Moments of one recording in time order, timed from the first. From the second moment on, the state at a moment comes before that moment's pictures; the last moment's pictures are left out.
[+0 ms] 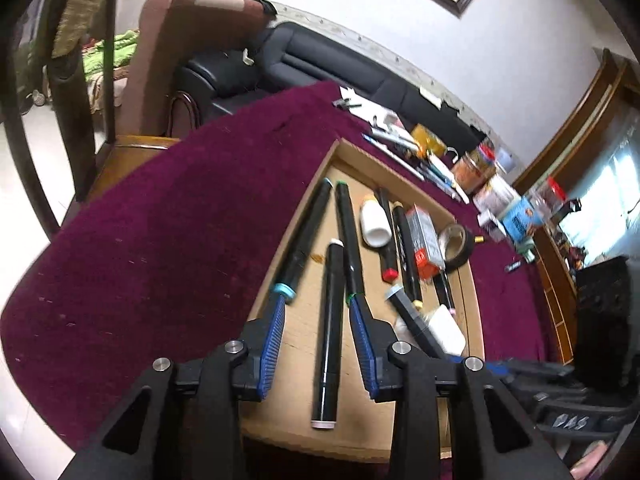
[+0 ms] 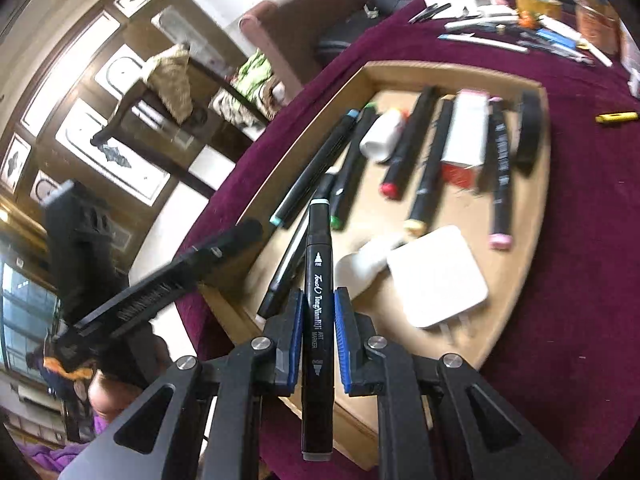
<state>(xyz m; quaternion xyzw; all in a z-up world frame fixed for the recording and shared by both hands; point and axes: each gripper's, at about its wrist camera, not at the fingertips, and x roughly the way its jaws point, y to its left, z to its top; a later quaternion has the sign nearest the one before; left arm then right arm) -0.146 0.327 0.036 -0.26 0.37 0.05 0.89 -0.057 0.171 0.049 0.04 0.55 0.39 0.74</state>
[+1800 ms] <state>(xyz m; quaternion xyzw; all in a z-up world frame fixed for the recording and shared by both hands) -0.147 0.231 0.076 -0.14 0.37 0.04 0.92 -0.082 0.069 0.085 -0.10 0.38 0.15 0.91</state>
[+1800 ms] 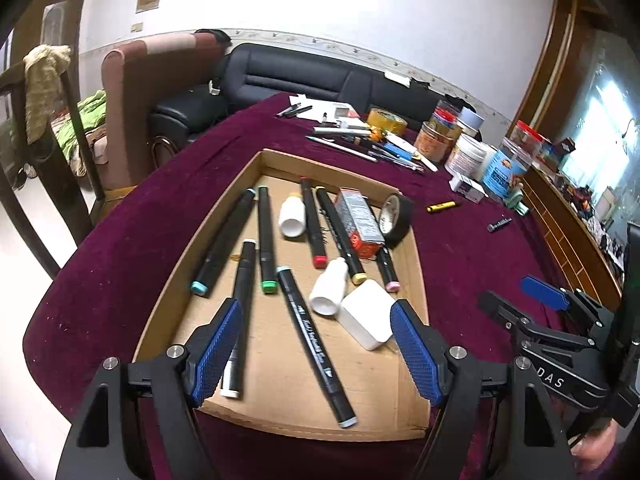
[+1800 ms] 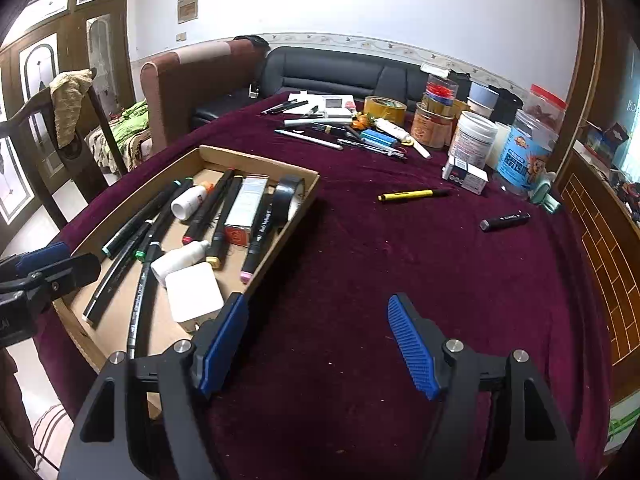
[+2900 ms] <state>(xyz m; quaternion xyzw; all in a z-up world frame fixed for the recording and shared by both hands) -0.044 0.058 0.007 -0.13 0.43 -0.20 0.87 0.080 -0.156 0.058 0.05 0.47 -0.05 0.88</state>
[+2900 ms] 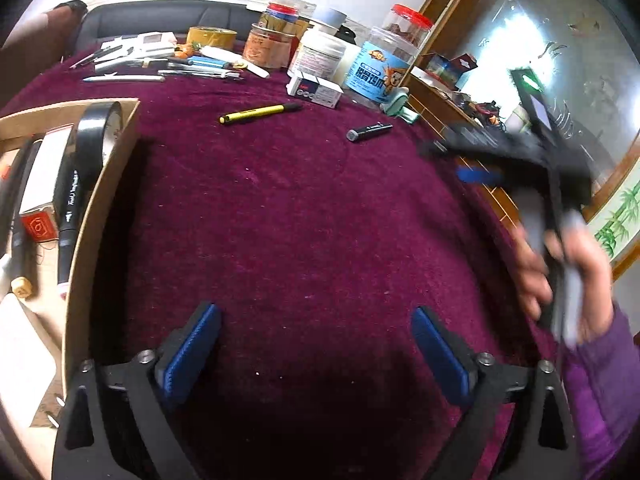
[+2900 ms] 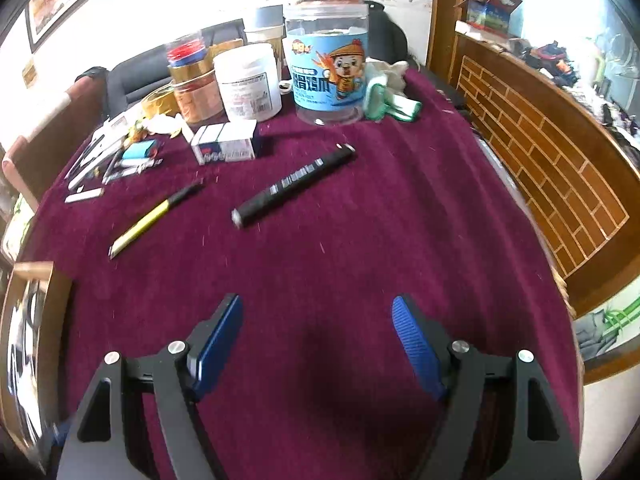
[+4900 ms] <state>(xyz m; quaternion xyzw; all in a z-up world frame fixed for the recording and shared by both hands) 0.147 0.011 0.030 0.08 0.47 -0.12 0.87 0.012 -0.213 0.039 0.20 0.38 0.00 0.90</state>
